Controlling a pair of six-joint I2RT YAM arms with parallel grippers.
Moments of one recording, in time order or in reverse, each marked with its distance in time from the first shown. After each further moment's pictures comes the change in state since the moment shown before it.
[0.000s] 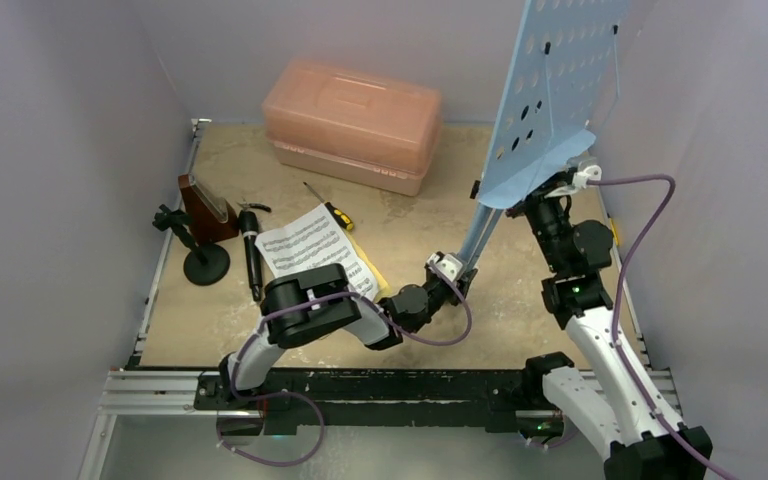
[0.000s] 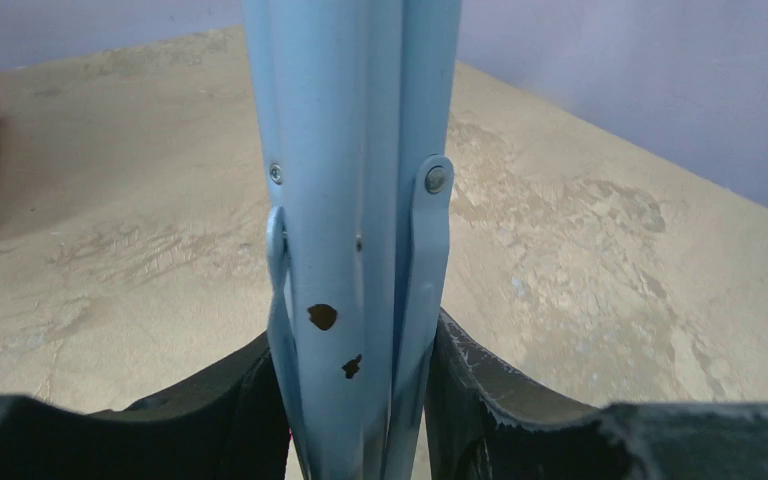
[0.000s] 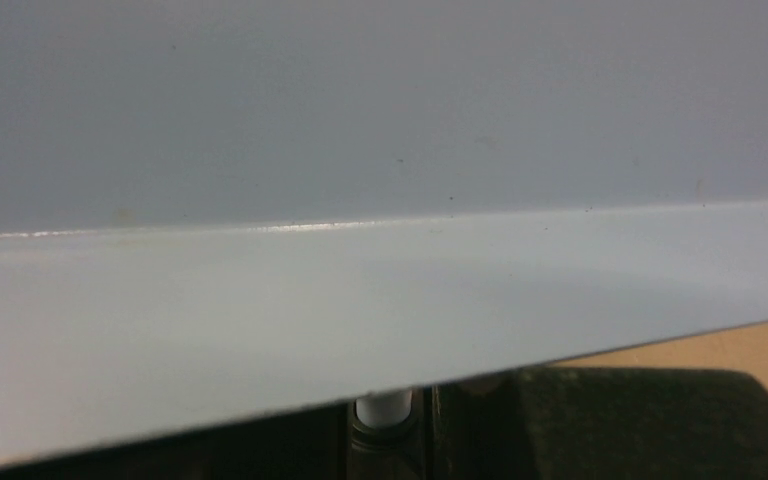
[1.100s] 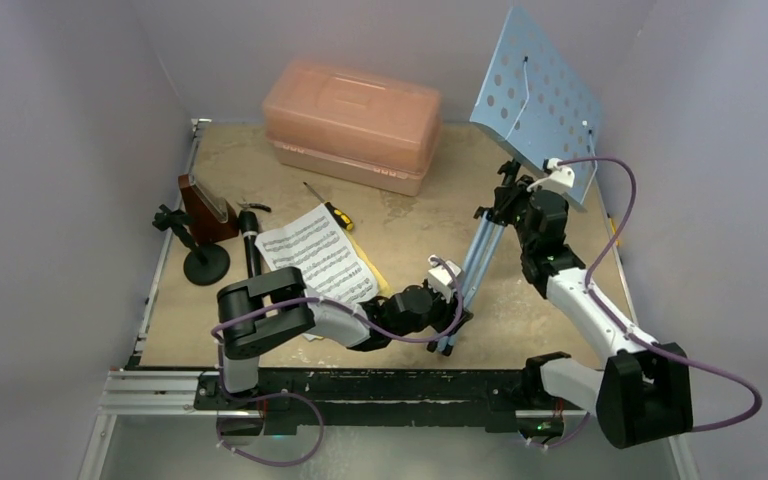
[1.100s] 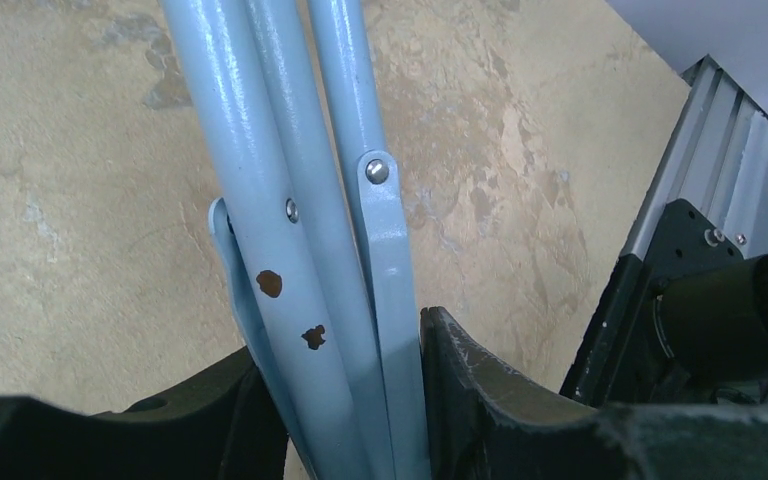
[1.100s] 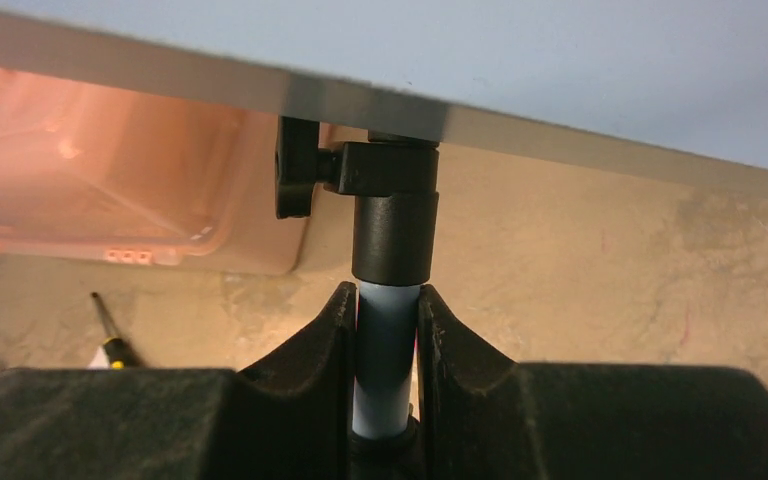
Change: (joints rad) left arm -0.028 -0.284 -0.119 -0.575 0.289 -0.402; right arm -0.011 0.327 0.018 -0.229 0.339 0.169
